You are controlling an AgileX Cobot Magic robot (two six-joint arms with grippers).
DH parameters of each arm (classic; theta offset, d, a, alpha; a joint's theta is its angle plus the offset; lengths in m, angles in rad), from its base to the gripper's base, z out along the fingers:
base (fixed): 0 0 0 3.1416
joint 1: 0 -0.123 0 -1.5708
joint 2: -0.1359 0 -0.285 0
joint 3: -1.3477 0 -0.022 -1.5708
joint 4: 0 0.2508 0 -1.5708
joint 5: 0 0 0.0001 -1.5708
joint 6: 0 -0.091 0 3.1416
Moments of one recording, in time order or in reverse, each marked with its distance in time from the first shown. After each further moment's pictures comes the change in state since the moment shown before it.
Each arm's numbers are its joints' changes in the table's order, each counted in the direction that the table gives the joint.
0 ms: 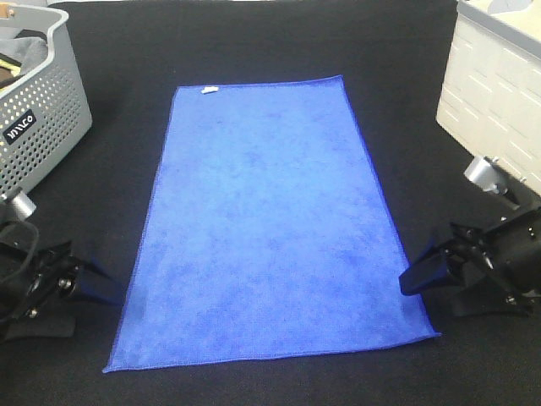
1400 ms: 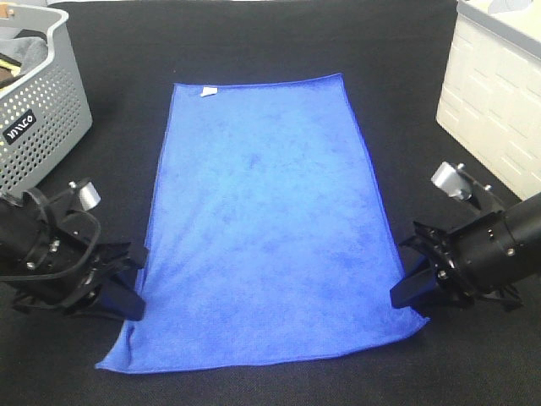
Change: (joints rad) left arm 0.209 -0.017 0.137 0.269 -0.010 0.287; right arm -0.109 -0.051 0.015 0.104 -0.015 -0.045
